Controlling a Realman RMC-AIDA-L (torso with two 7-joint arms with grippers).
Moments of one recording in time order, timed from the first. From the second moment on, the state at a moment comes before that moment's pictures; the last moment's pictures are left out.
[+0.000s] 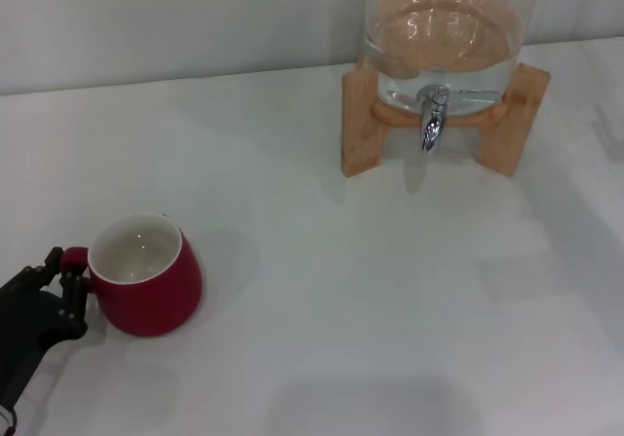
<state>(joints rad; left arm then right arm) -0.20 -2.09 -1.12 -0.30 -0.13 -1.09 2.82 0.32 2.00 1.99 0.24 -0.18 1.32 -2.86</state>
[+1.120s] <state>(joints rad) -0.30 -2.08 -1.11 -0.59 0.14 -0.83 2.64 0.32 2.01 1.90 0.23 -0.18 1.39 -2.85</state>
